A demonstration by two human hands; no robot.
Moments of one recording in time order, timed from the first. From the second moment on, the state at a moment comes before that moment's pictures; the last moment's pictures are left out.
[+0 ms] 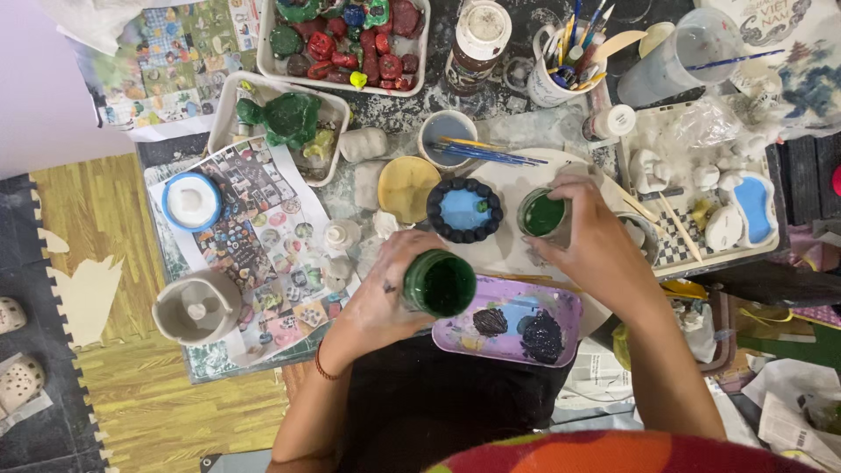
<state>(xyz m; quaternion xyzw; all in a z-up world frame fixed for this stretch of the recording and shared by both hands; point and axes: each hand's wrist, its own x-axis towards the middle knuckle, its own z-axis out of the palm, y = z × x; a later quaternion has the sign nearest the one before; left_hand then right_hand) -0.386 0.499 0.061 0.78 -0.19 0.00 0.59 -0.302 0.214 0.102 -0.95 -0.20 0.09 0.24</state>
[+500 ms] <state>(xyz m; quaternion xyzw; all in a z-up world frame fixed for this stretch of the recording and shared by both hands) -0.418 0.478 0.015 0.74 0.01 0.05 0.67 -0.227 0.249 0.075 -0.95 -0.31 -0.04 0.02</state>
